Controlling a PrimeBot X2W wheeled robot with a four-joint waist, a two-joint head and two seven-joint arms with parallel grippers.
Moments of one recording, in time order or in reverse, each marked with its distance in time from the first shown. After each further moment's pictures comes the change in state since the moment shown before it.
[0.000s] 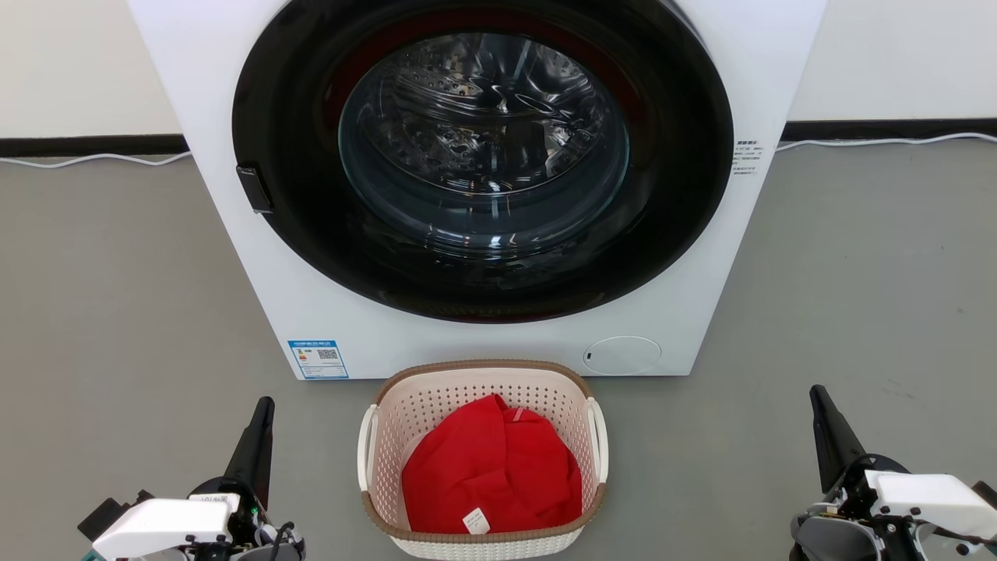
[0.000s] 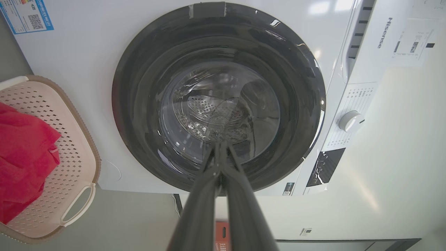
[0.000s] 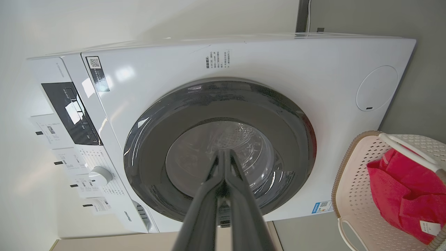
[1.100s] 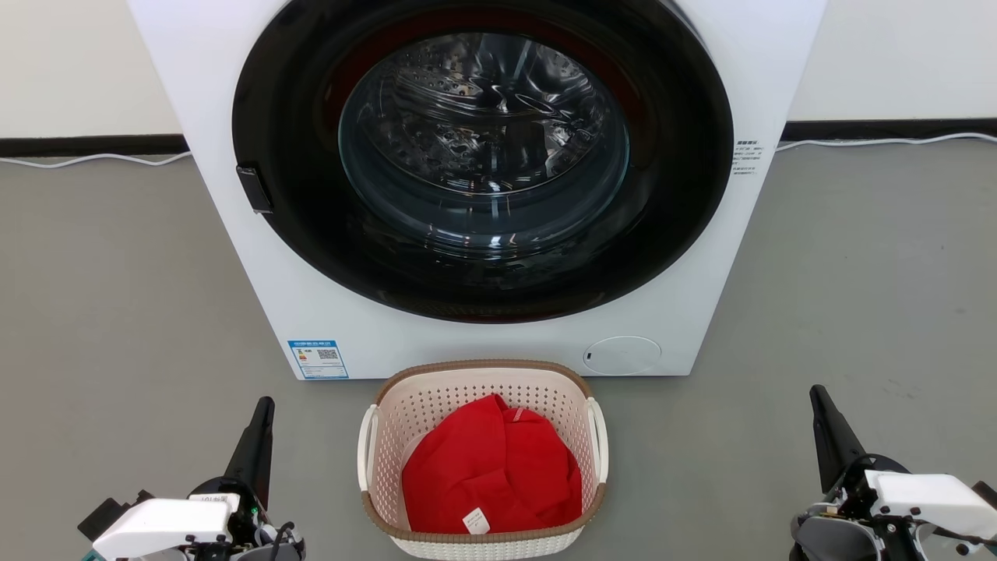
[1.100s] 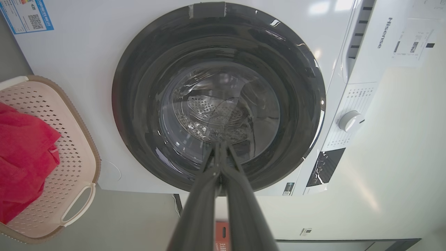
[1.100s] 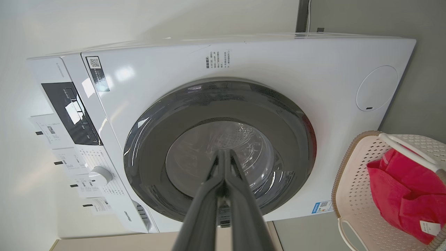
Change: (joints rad) left arm 0.000 0.000 0.000 0.000 0.000 0.000 0.000; right arm 0.000 0.000 0.000 0.000 0.000 0.000 0.000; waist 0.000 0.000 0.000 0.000
